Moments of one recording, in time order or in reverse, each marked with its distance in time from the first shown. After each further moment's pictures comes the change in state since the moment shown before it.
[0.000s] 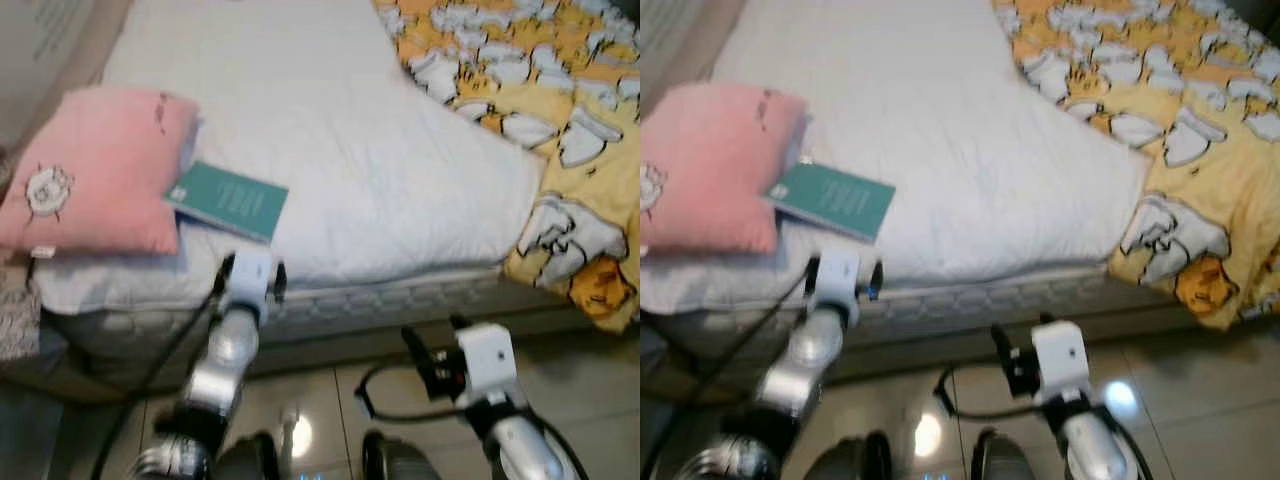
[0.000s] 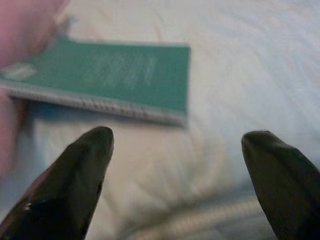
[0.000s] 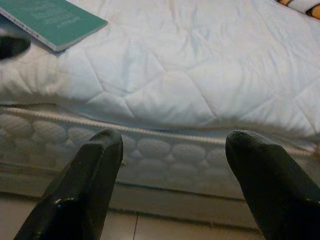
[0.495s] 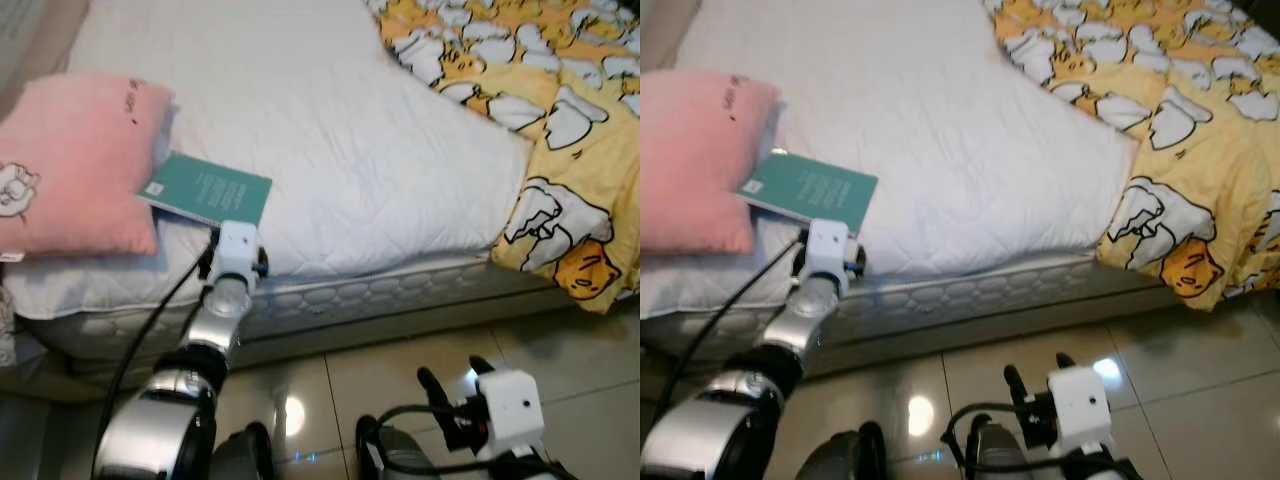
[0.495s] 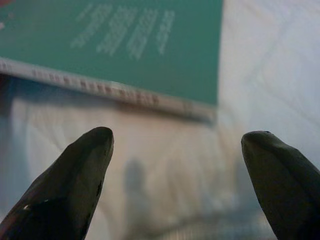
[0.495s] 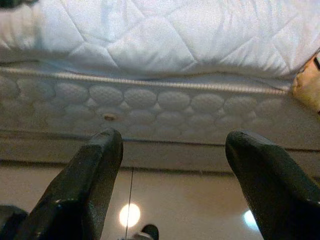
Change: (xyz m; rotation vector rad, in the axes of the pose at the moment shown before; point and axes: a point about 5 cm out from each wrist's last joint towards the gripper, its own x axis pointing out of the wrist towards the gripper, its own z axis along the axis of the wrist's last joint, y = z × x) left arm 0.033 0.023 0.010 -0.031 0.144 0.118; right arm -0.049 0.005 -0.011 0.023 0.109 -0.033
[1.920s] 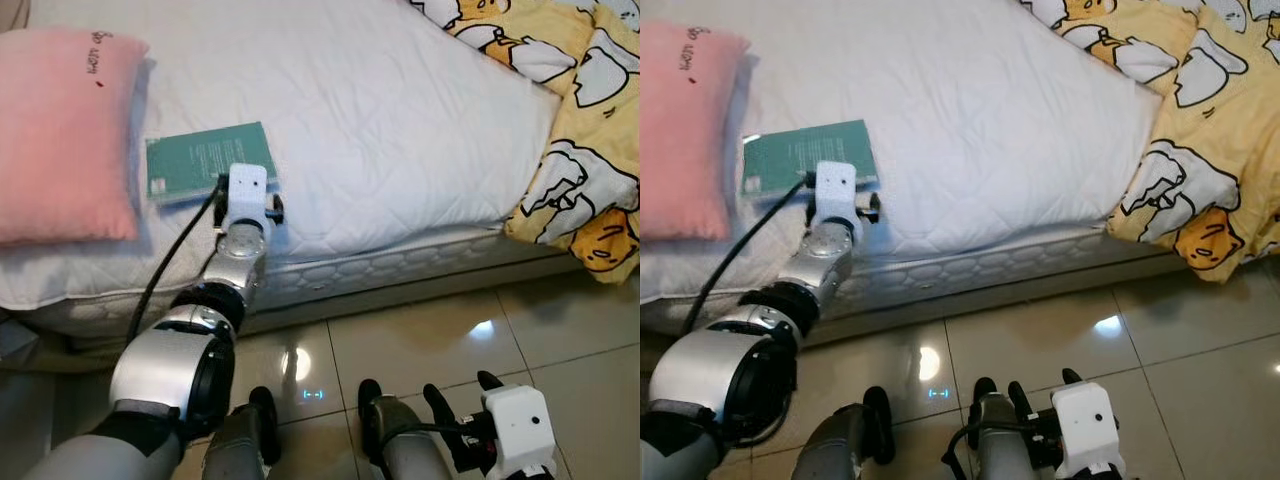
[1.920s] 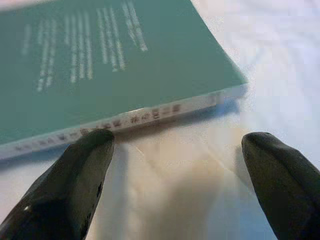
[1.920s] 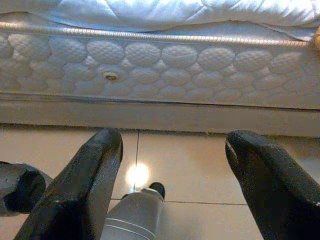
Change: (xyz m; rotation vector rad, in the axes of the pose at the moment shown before) left arm 0.014 -0.018 0.062 -0.126 -0.061 -0.044; right arm -0.015 0.001 0.001 -0.023 0.048 0.002
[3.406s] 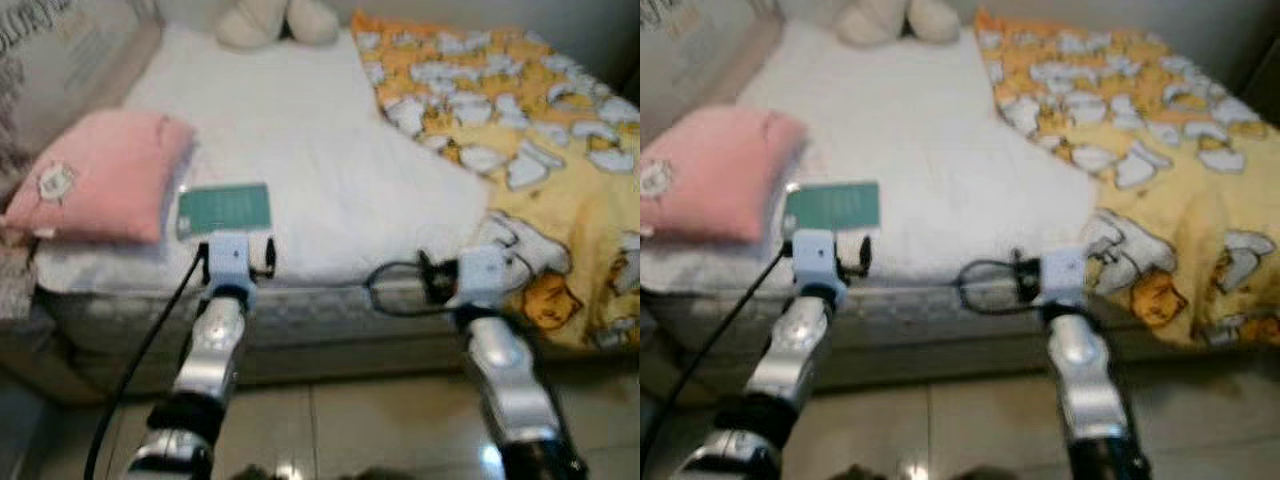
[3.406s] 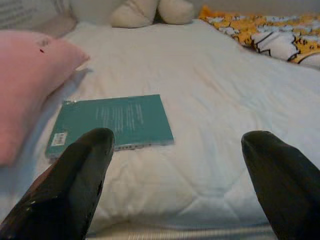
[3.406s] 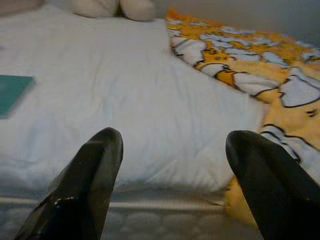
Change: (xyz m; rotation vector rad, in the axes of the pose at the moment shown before) left arm -0.052 0.020 -0.066 -0.032 -0.167 -0.089; right arm 0.156 -0.033 0.061 0.041 -0.265 -0.145
